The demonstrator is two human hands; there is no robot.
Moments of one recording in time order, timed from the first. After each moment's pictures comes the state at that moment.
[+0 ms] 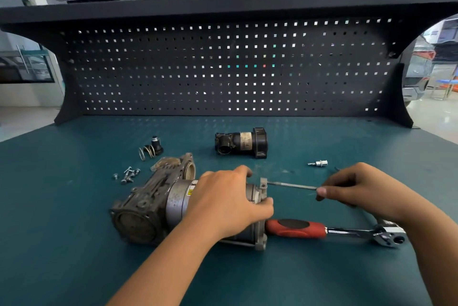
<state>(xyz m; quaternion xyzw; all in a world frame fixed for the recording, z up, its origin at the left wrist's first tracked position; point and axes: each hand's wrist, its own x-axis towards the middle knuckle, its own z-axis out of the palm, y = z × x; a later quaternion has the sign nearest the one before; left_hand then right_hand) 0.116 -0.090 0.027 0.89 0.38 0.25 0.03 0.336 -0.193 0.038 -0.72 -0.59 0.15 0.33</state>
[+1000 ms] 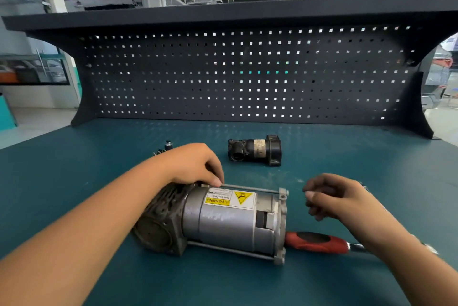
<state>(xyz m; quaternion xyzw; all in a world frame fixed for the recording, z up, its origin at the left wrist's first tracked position) 0.066 0.006 0.083 0.93 0.34 0.03 0.14 0.285 -0.163 0.017 -0.61 -0.47 0.28 0.57</state>
